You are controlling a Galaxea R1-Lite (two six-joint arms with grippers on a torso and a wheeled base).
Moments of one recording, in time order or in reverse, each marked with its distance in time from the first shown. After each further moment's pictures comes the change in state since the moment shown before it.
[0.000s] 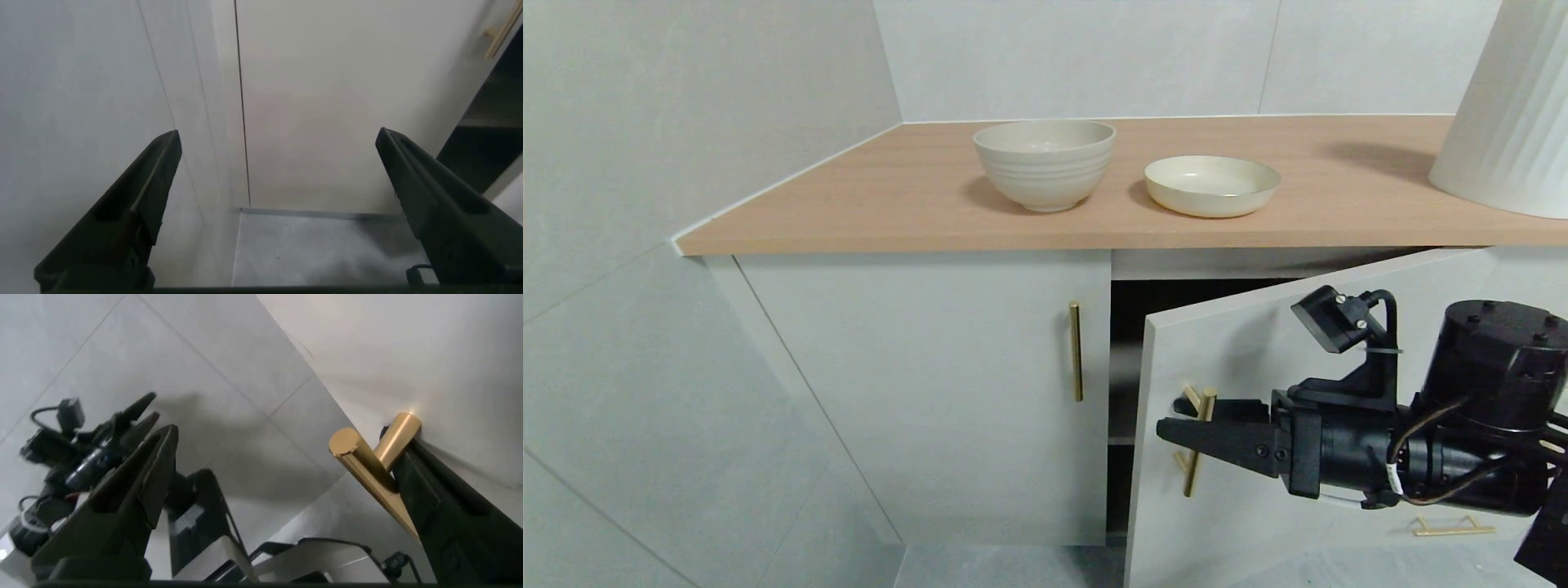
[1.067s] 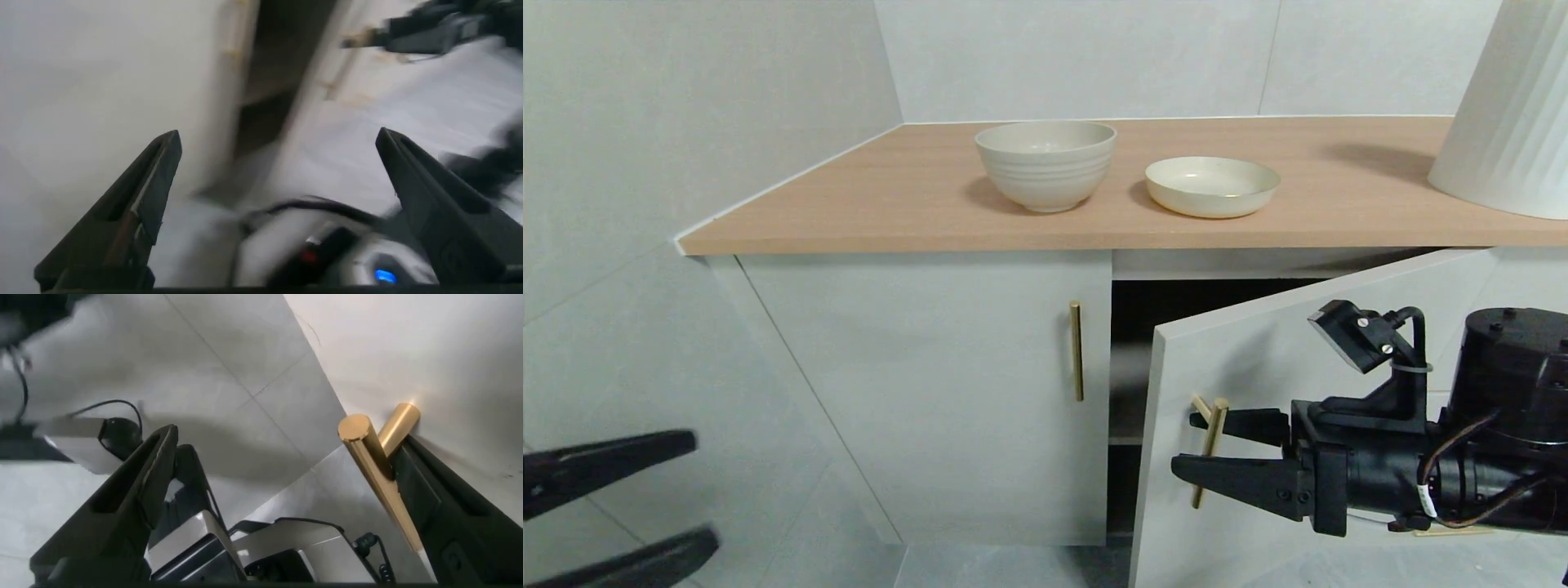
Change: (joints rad) left arm -0.176 0.853 -0.665 0.088 -0.652 -0.080; right arm -0.001 -0.069 0.018 0.141 -0.017 -0.156
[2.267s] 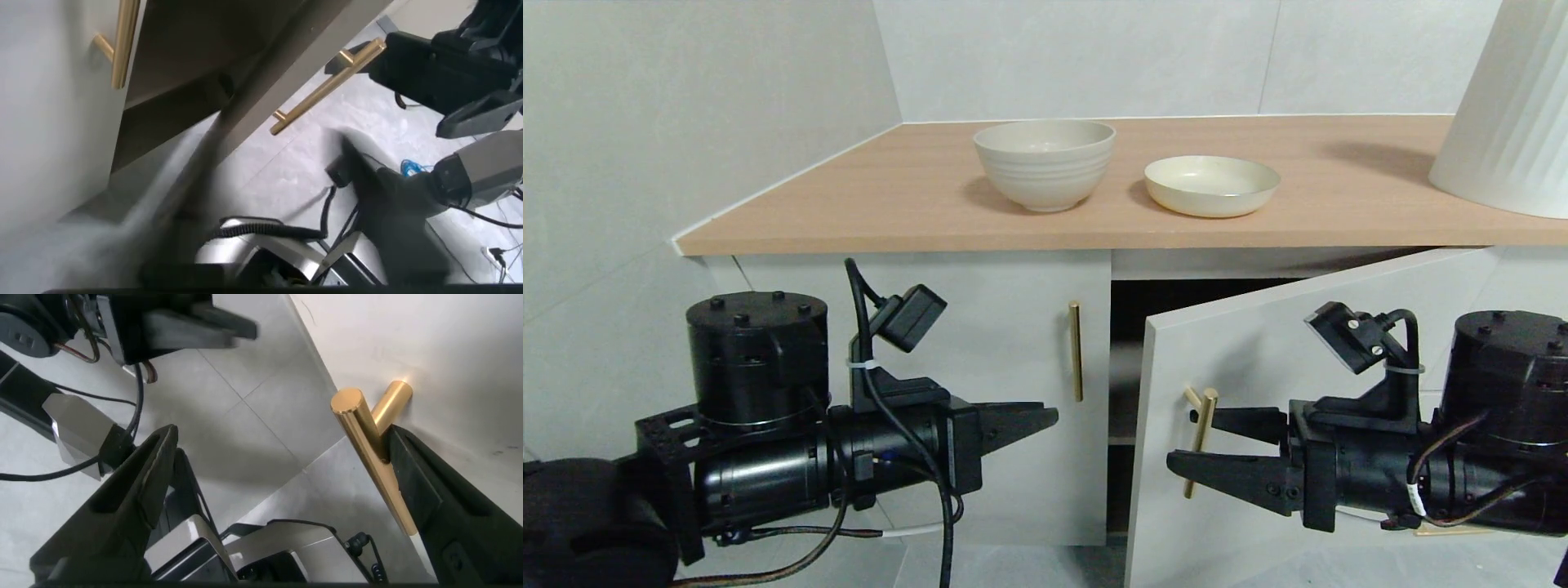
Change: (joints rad) left arm -0.386 0.738 0.055 -0.758 0.147 -0.309; right arm 0.004 0.018 0.000 0.000 -0.028 -0.003
